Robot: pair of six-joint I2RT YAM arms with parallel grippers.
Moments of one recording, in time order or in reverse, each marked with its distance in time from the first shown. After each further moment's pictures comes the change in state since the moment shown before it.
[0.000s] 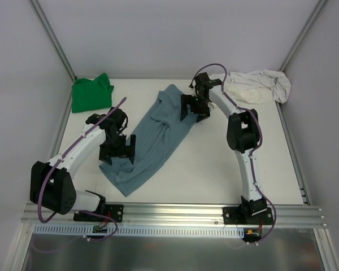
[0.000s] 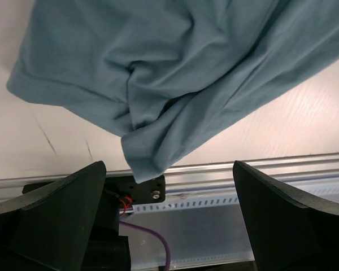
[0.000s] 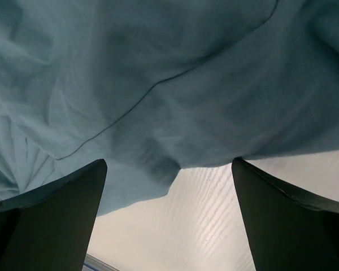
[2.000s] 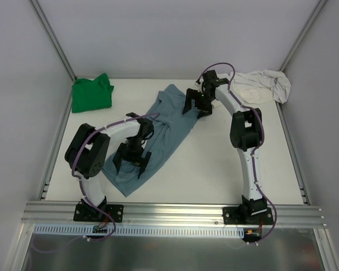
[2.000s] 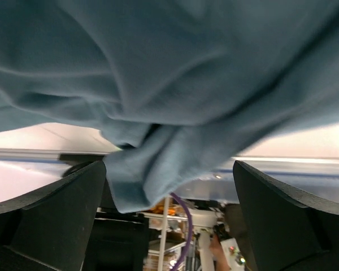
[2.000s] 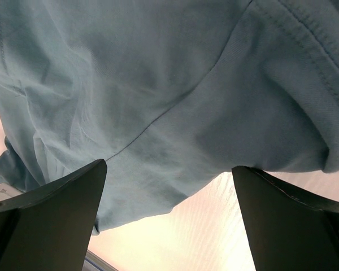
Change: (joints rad) left arm -0.212 0.463 0.111 -0.117 -0.068 0.050; right arm -0.076 0.037 0.015 0.090 -0.112 0.071
